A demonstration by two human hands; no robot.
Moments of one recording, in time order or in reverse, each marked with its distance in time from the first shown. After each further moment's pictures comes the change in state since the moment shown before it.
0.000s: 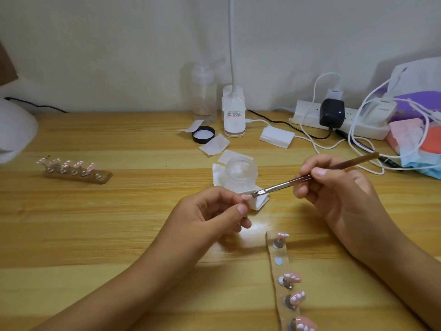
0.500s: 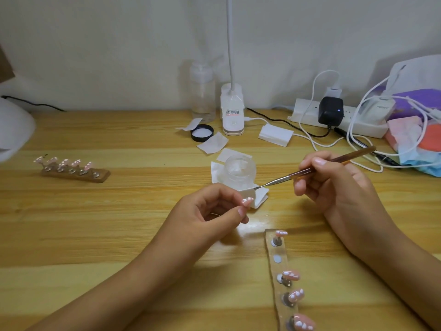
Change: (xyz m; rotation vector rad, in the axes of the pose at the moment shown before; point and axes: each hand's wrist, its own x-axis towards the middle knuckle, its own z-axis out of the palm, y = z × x) left_hand 0.000 0.000 0.000 0.104 -0.008 0.008; right_hand 0.002 0.002 0.000 -0.017 0.069 0.006
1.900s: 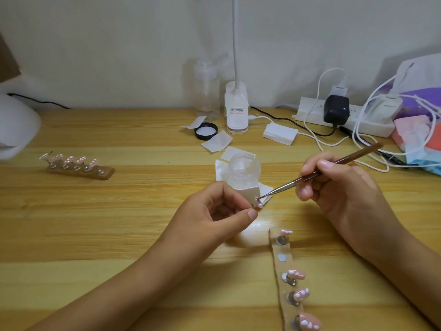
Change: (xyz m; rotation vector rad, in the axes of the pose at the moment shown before) left_hand 0.000 -0.001 0.002 0.016 0.030 -0.009; right_hand -0.001 0.001 -0.002 0.009 -0.141 -0.020
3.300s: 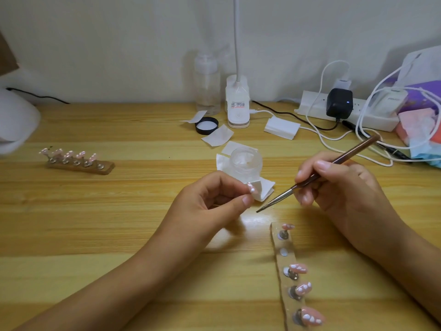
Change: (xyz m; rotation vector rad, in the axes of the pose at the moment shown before) left_hand 0.001 -0.001 -0.003 -0.062 0.016 0.052; right_hand -0.003 0.000 0.005 -0.028 -0.065 -0.035
